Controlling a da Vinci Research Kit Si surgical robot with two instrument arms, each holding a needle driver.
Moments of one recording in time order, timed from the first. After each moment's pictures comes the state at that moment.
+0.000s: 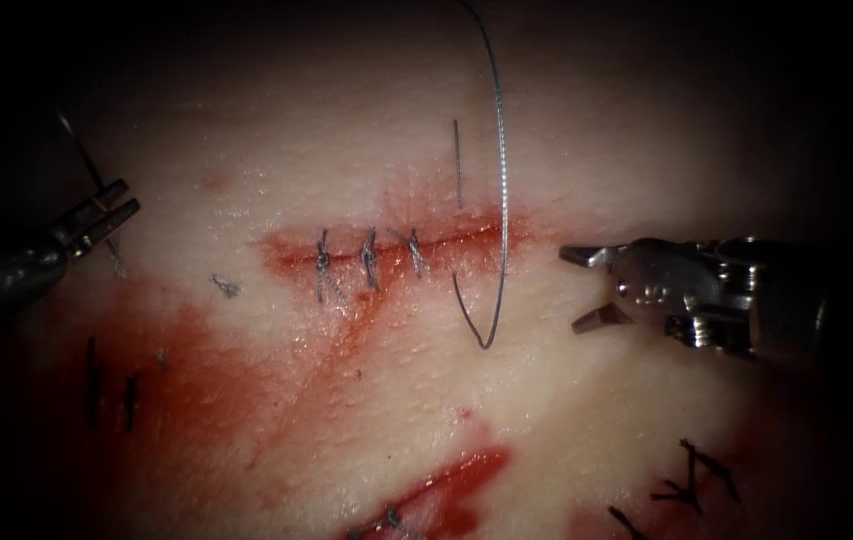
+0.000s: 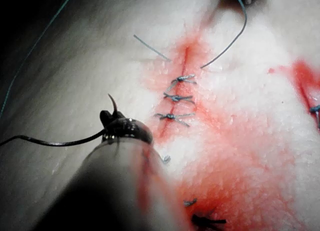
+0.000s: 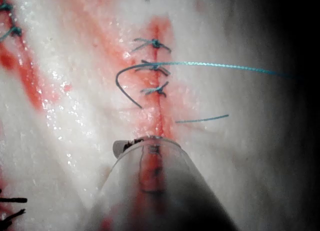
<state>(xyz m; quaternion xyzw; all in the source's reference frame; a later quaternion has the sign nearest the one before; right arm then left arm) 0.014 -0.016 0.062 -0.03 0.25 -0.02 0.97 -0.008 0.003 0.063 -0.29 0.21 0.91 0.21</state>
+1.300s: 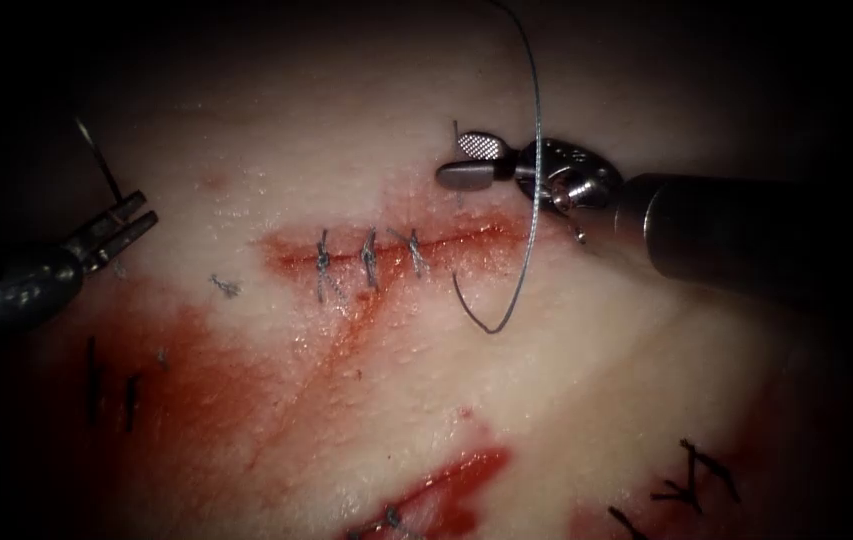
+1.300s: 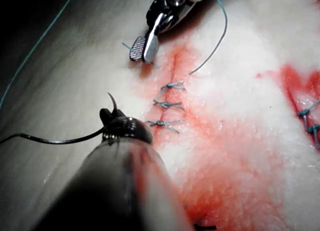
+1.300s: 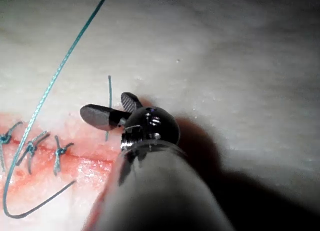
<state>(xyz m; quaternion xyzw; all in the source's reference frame) 0.018 -0.009 0.079 0.22 0.48 0.52 0.67 -0.010 0.002 0.062 -0.32 0.20 0.91 0.19</state>
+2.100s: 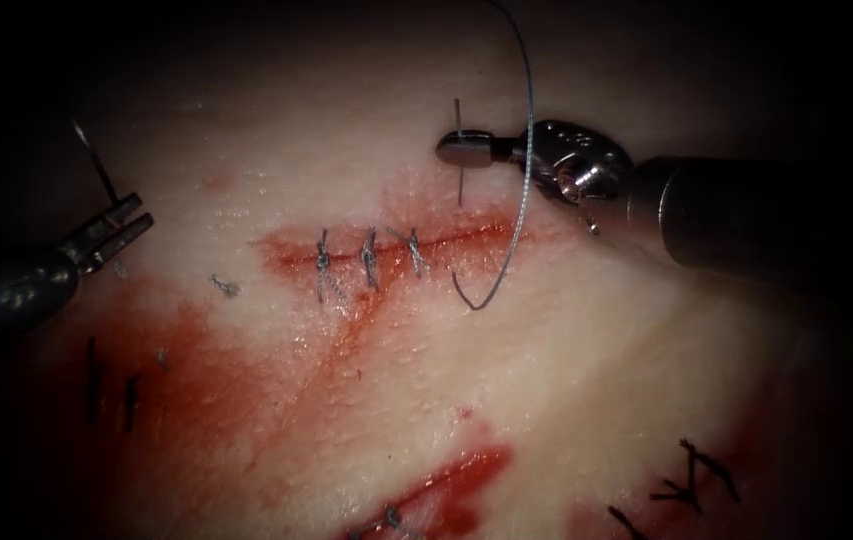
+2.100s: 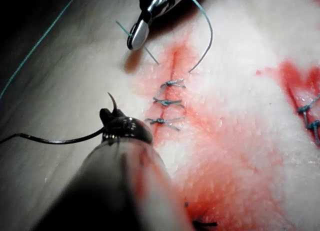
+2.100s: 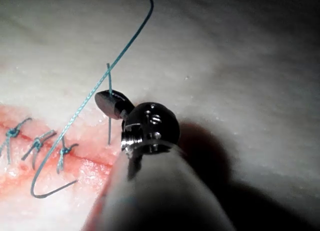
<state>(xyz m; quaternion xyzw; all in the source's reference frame) 0.018 -0.006 0.074 0.17 0.53 0.48 0.68 -0.009 0.002 0.062 -0.32 0.20 0.91 0.19</state>
